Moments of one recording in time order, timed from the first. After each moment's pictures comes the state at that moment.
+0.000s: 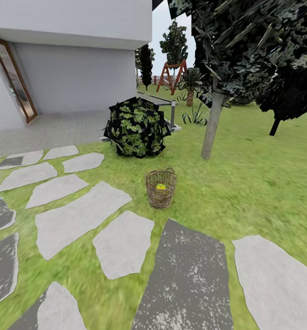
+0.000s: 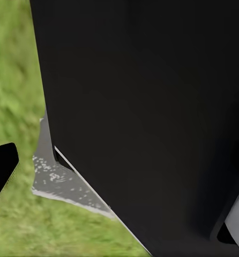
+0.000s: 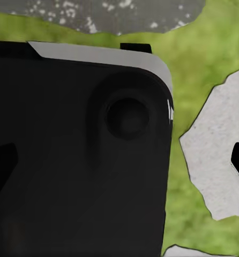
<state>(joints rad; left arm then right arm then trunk) 0.01 -0.02 0.01 -0.04 0.01 0.00 -0.01 -0.09 -0.01 0.01 -0.04 0.02 -0.15 0.00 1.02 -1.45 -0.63</state>
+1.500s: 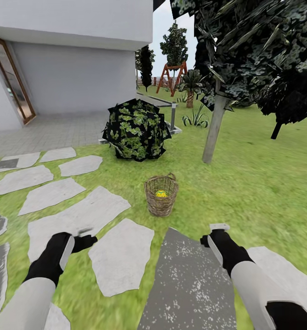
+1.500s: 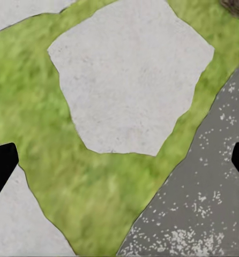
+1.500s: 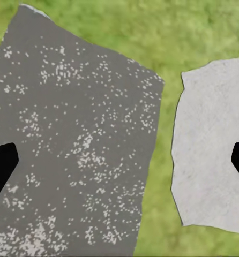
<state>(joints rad) -0.67 0.05 0.27 -0.82 0.06 0.77 0.00 -0.80 0.00 0.01 -0.52 0.01 0.60 -0.25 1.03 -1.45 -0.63</state>
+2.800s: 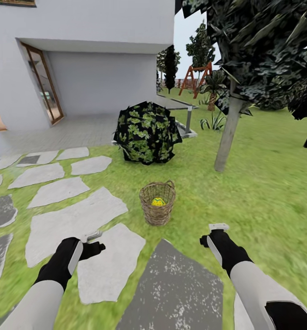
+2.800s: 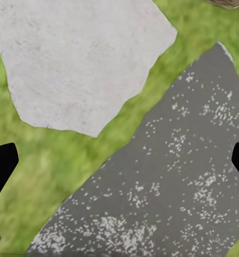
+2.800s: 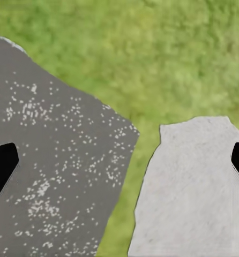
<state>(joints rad) -0.66 0.01 0.26 -0.75 0.06 0.77 0.00 -0.80 0.00 0.01 -0.52 0.02 0.60 -0.25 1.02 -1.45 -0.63</state>
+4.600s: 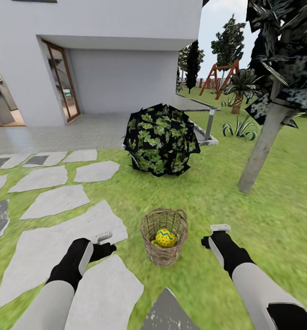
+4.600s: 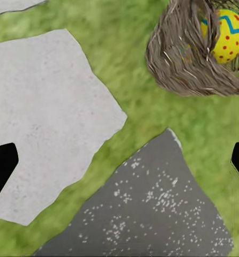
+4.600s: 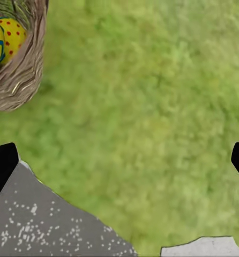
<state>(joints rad) -0.66 -0.07 0.26 -0.74 0.06 0.76 0.00 -0.79 -0.01 0.01 -0.52 0.02 0.59 -0.24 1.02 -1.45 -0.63</state>
